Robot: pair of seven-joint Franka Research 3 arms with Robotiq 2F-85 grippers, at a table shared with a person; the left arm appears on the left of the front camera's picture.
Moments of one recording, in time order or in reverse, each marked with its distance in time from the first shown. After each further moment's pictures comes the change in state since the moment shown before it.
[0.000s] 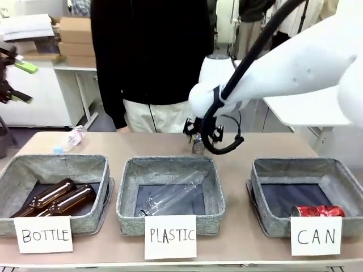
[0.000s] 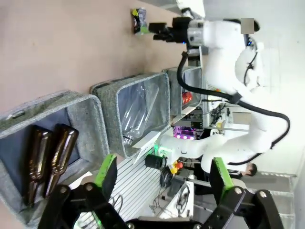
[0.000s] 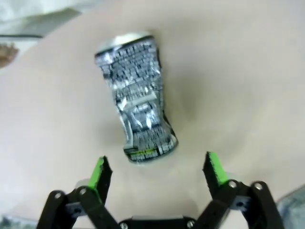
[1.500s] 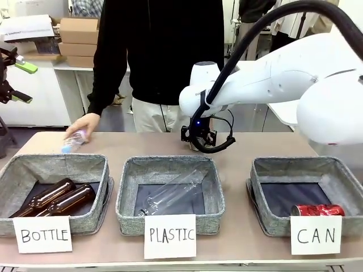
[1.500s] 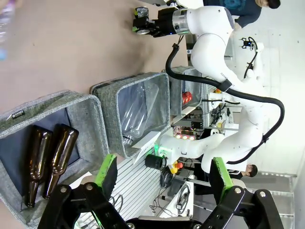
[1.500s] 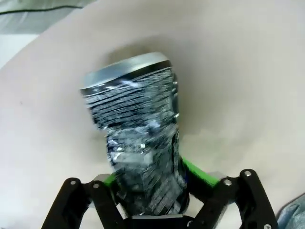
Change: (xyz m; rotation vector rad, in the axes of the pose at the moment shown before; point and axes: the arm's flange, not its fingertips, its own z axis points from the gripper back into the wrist) left arm 0.000 0.000 0.000 0.000 0.000 0.000; right arm 0.022 0.020 -0.032 -0.077 0.067 -0.010
